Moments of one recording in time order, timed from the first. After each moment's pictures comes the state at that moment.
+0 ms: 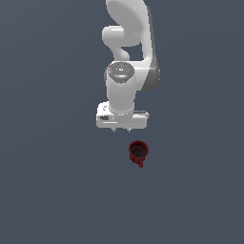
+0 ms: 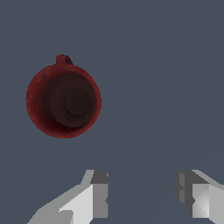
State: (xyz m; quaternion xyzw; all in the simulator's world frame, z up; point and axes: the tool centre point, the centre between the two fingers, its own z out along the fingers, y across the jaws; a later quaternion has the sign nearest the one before) arm -0.012 -0.002 0.154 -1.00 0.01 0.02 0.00
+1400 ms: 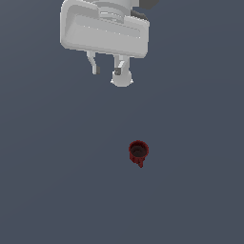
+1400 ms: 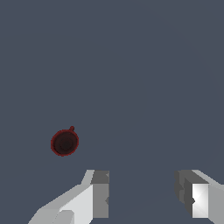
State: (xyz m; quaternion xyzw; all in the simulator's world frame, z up) arm 0.012 -0.035 0.443 -0.95 -0.21 -0.22 -0.09
